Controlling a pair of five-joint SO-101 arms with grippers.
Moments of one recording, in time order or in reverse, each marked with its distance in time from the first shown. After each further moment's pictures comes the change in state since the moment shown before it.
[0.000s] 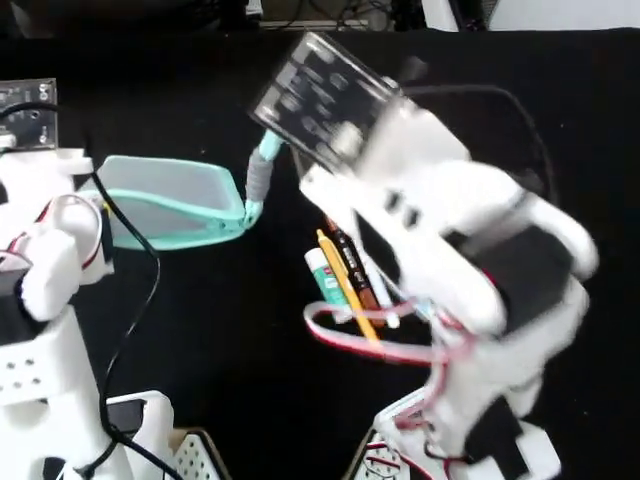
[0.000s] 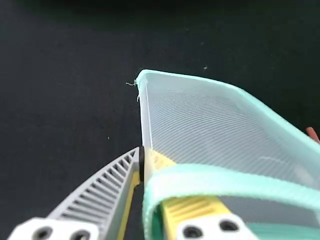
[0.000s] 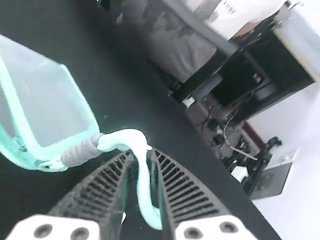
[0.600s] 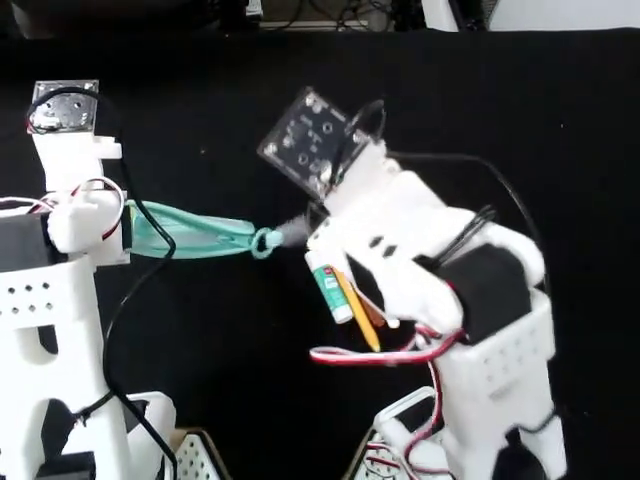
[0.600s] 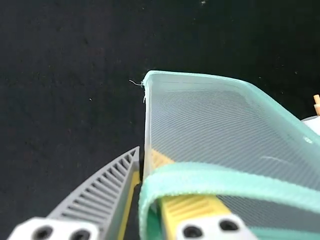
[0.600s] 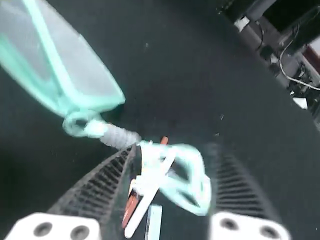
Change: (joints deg) left arm 3.1 13.4 5.0 0.8 -0.1; right arm 0.0 -18.2 40.6 -4.8 -5.0
